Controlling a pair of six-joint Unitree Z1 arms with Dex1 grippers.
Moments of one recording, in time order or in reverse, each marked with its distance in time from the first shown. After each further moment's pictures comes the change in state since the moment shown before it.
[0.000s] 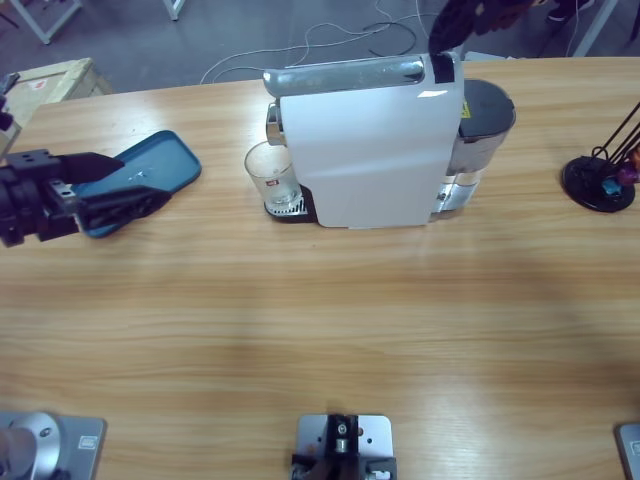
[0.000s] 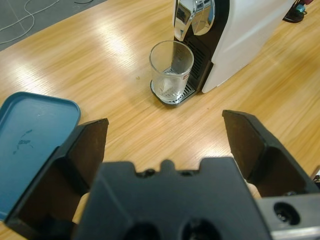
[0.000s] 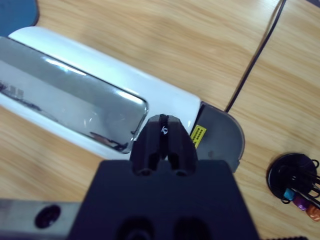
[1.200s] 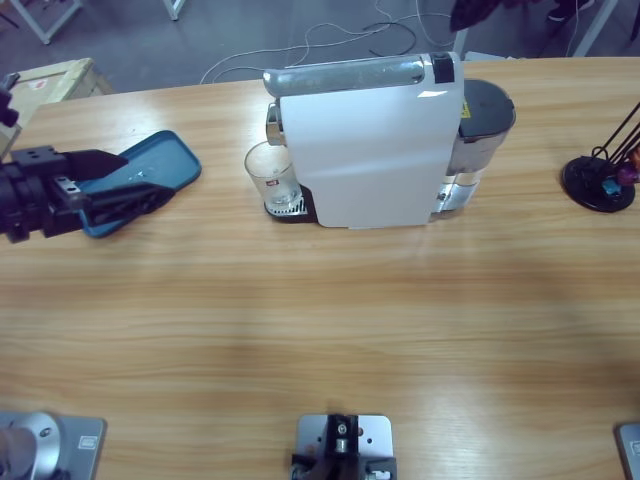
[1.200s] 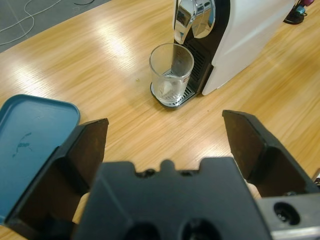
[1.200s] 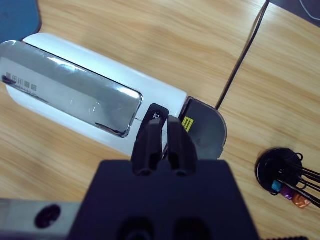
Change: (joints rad) arm 0 0.000 0.013 0.000 -0.021 -0.003 0.000; arm 1 0.007 -0.058 -0.003 0.026 -0.026 0.000
